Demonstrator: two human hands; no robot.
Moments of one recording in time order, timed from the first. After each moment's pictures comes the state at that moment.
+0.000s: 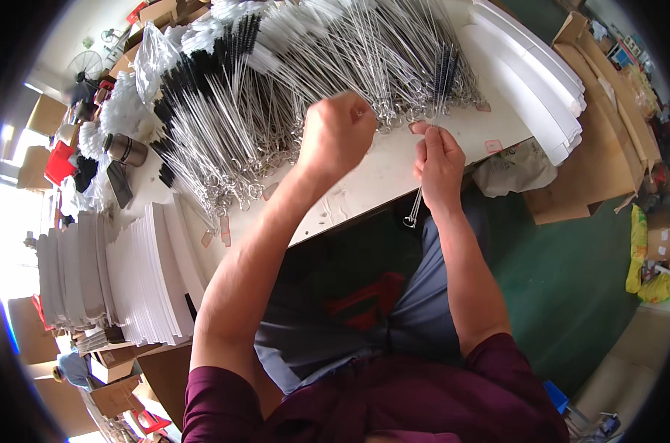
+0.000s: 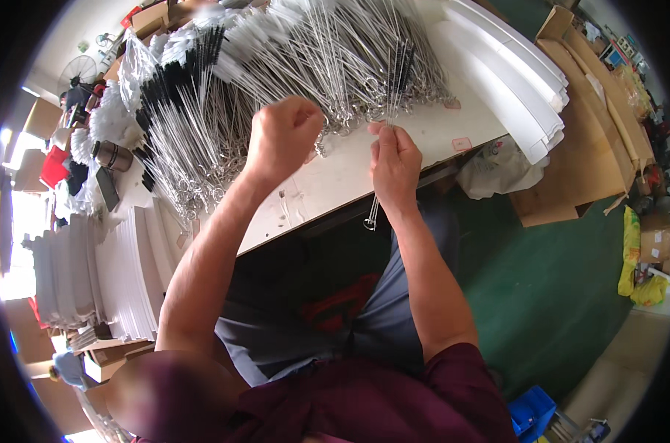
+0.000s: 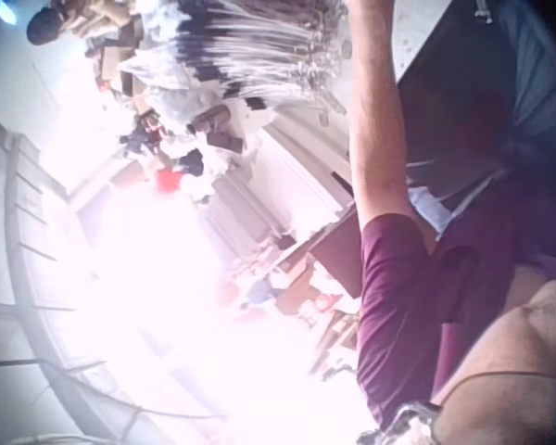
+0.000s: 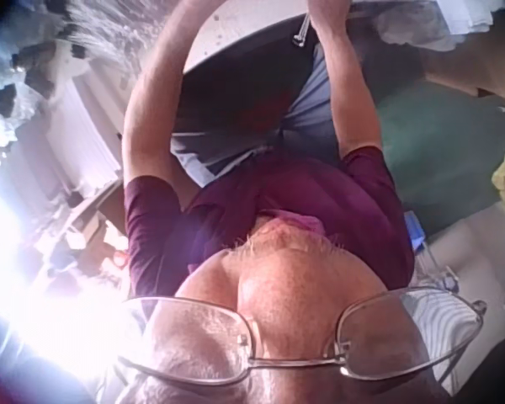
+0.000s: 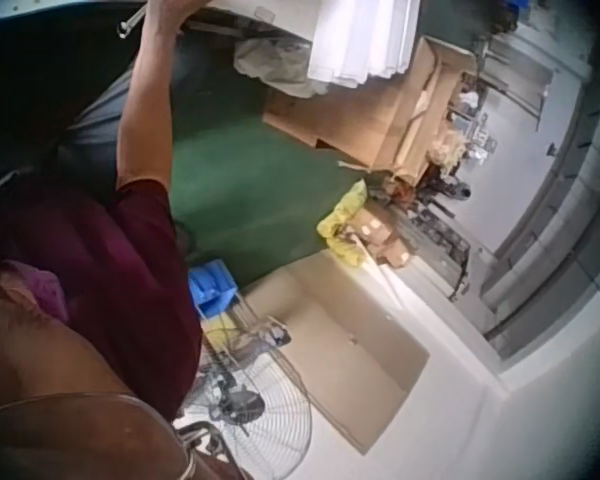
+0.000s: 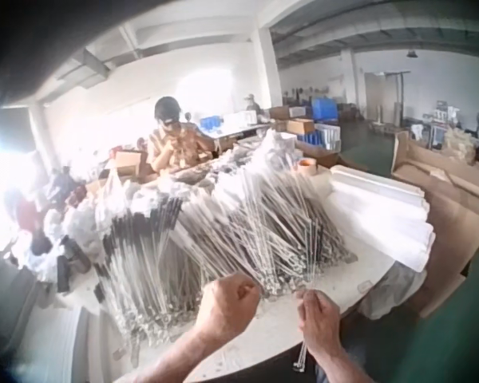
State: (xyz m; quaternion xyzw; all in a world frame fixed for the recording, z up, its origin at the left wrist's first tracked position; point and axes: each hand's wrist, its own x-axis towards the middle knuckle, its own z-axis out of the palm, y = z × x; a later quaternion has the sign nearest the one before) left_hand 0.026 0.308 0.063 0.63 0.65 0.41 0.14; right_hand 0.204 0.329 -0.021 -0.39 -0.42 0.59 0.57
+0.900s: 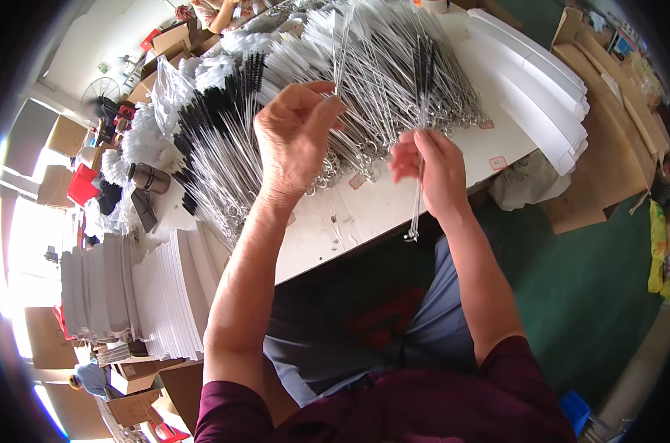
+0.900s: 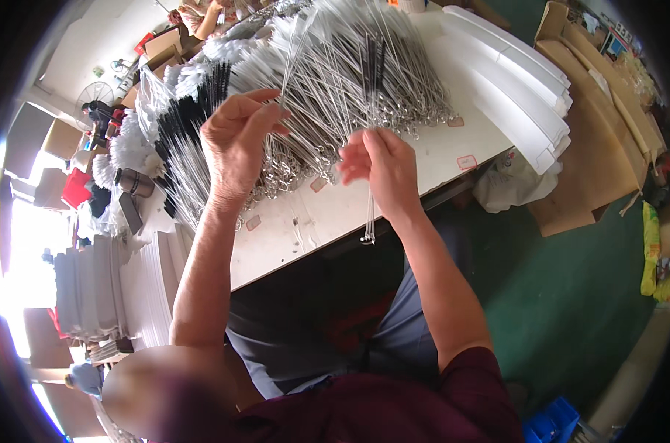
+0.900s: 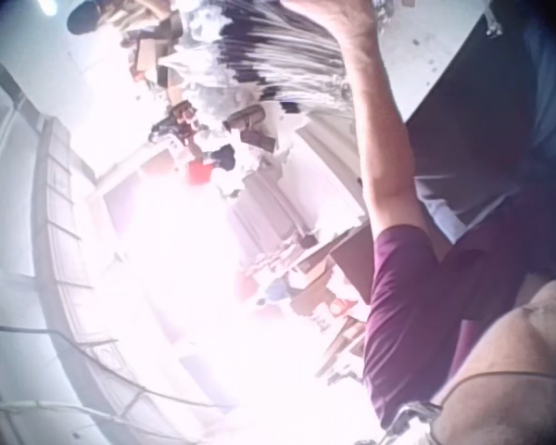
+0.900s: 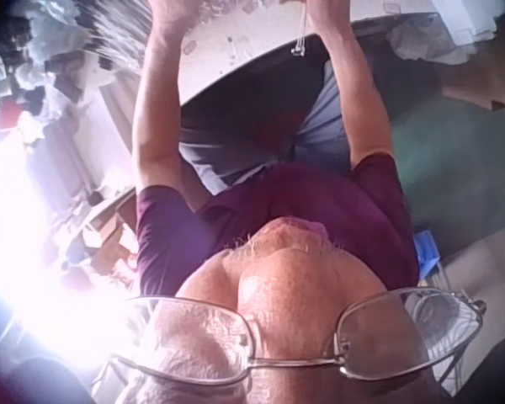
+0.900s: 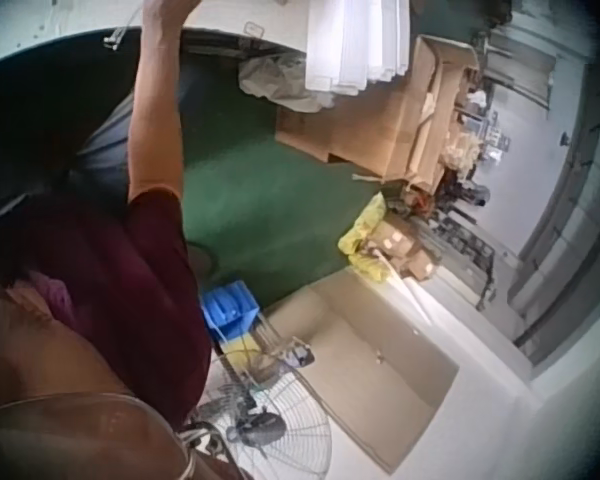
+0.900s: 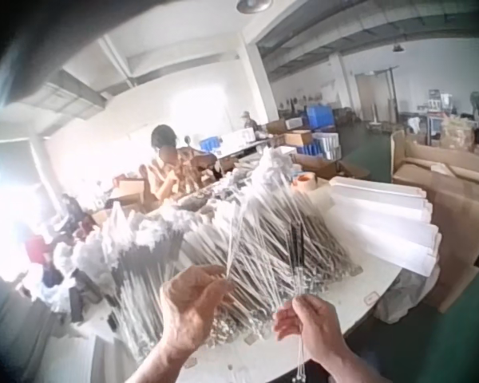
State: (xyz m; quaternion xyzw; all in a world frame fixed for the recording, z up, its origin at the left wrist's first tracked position) left_hand -0.003 0.308 0.124 0.58 0.53 0.58 0.21; right_hand 0.193 0.344 0.027 -0.28 -0.41 0.70 0.51
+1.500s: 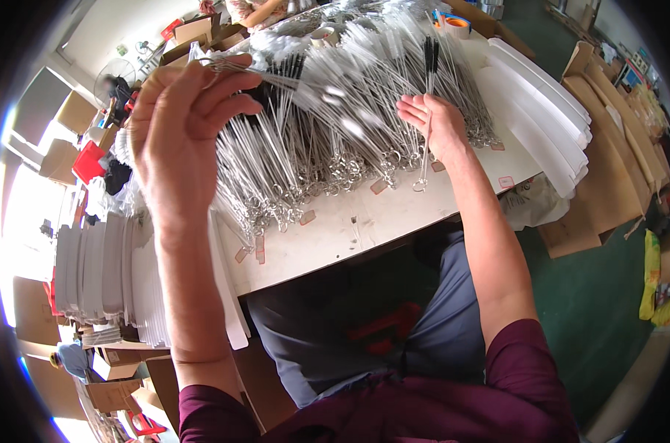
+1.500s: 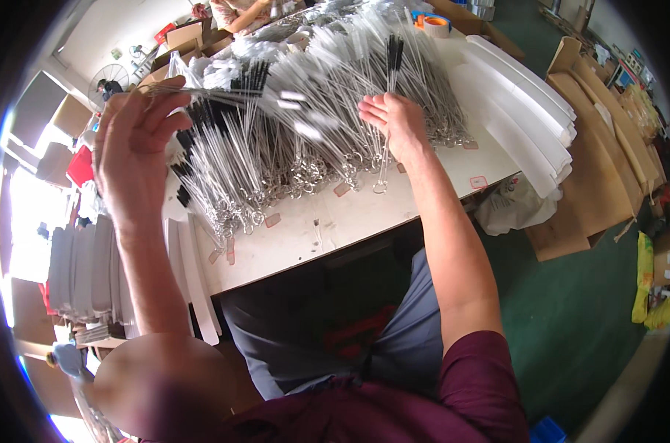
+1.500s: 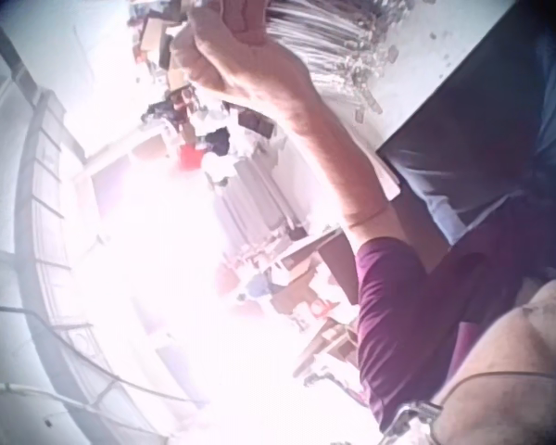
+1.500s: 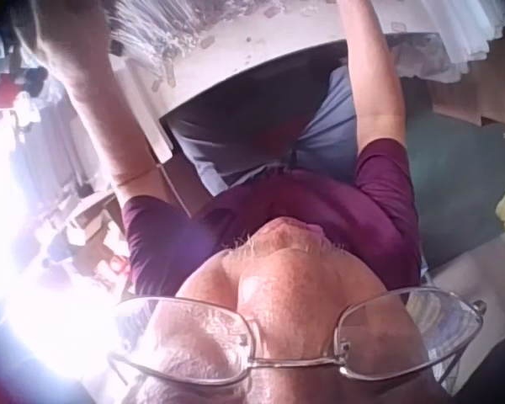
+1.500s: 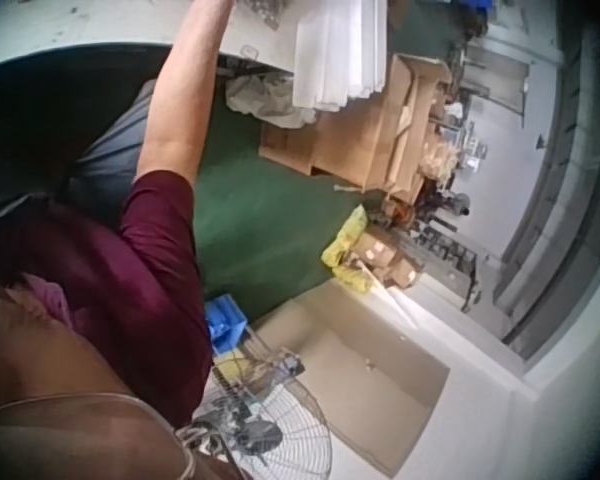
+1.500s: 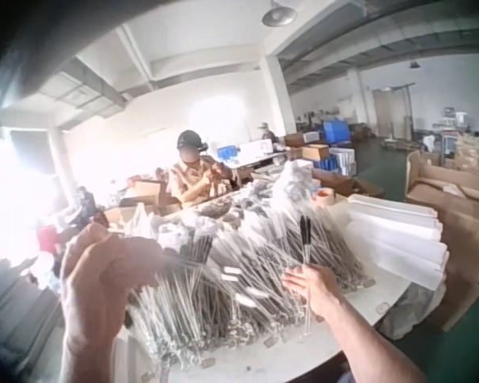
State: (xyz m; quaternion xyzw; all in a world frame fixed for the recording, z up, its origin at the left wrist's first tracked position) left_hand -0.074 0.216 0.240 0.56 0.35 0.71 0.26; right_hand 0.147 0.451 0.032 -0.26 -0.36 0.72 0.53
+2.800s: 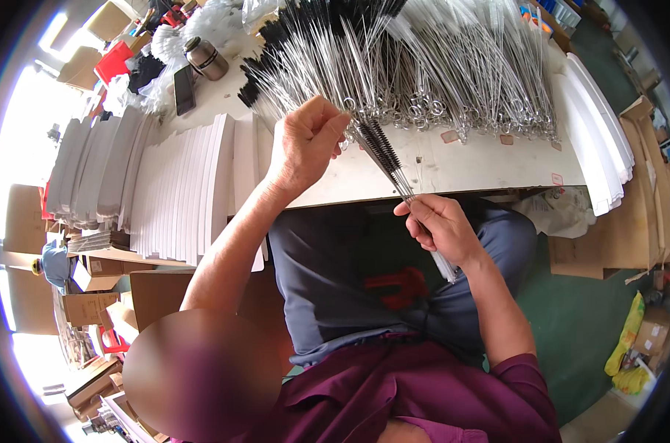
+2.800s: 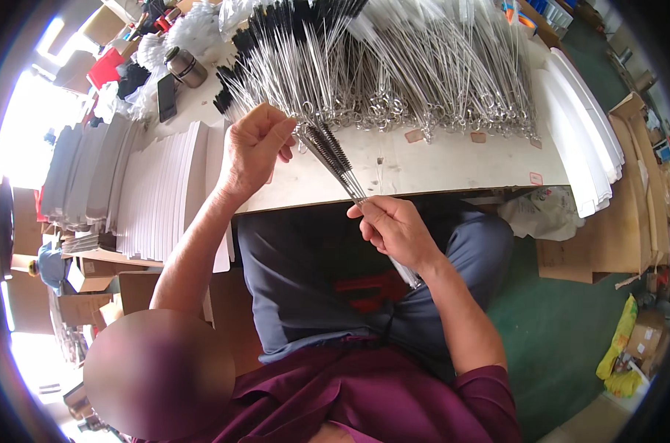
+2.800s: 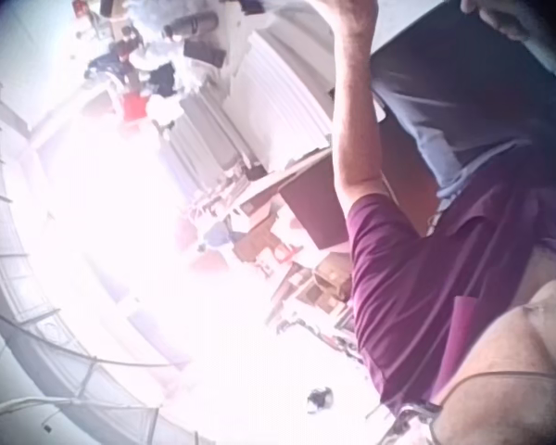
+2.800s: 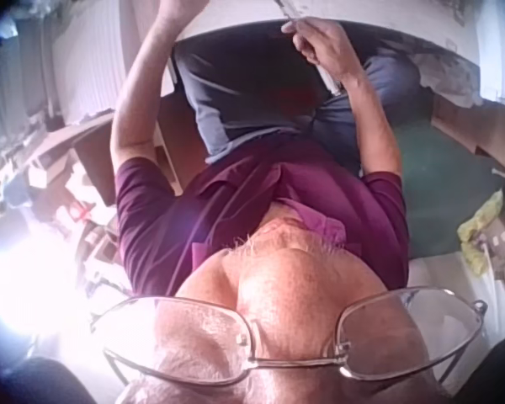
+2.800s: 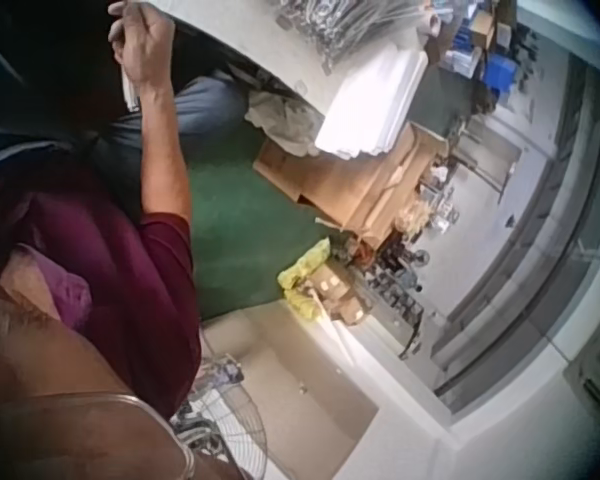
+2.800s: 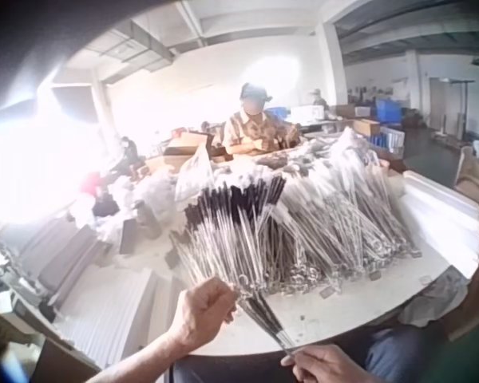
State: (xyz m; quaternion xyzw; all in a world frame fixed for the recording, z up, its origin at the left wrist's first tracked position) left_hand -0.100 0.139 0.079 0.47 0.66 0.53 0.24; right_hand 0.166 0.211 0.013 -0.24 -0.57 0.78 0.11
